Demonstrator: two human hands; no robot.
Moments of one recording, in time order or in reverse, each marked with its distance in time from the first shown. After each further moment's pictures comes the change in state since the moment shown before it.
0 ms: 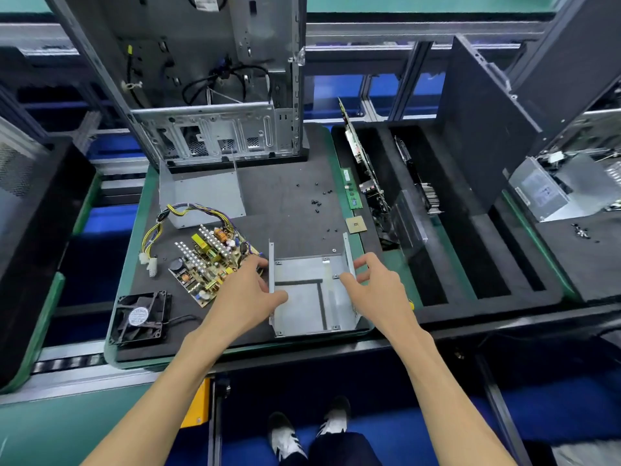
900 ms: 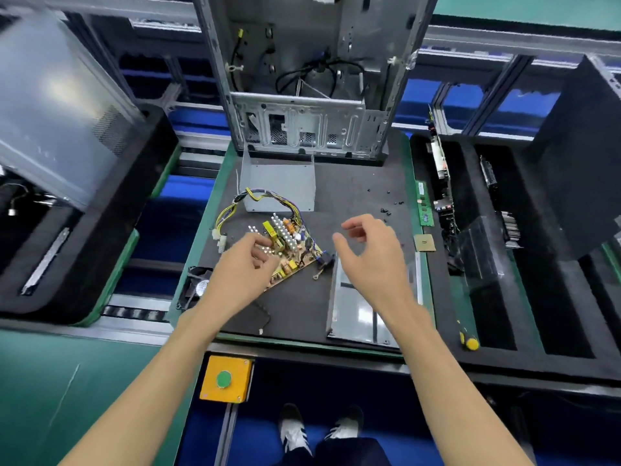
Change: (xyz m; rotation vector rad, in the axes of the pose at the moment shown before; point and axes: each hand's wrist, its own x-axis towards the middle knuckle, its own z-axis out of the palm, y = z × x) left_hand -0.001 -0.060 -0.070 -0.131 0.262 -0.106; right_hand 0.015 -0.122 0.047 0.061 0.025 -0.430
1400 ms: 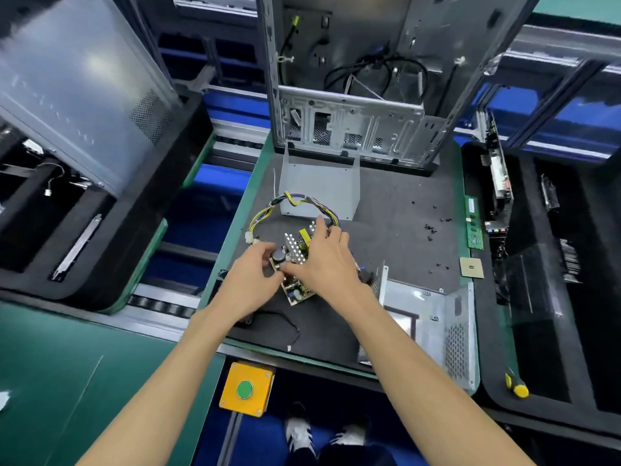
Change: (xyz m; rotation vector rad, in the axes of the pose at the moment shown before) left_hand 0.035 -0.066 -0.011 0.057 -0.021 -0.079; right_hand 0.049 -0.045 0.126 -0.401 -0.450 -0.009
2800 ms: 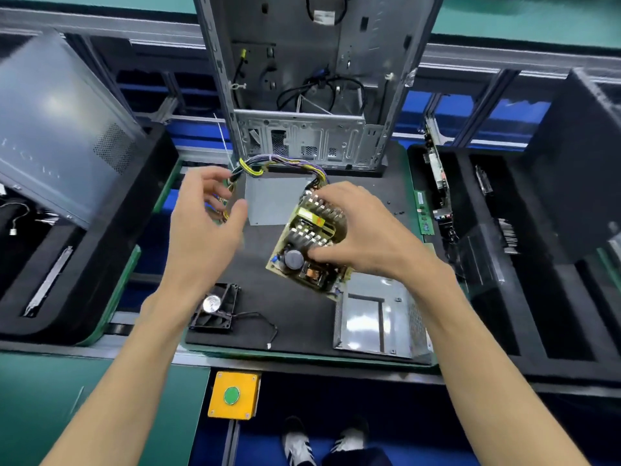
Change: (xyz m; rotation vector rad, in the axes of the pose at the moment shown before) left_hand -0.036 0.103 -0.075 -0.312 0.418 0.448; right_hand -0.085 0.032 -0.144 0.157 0.131 -0.303
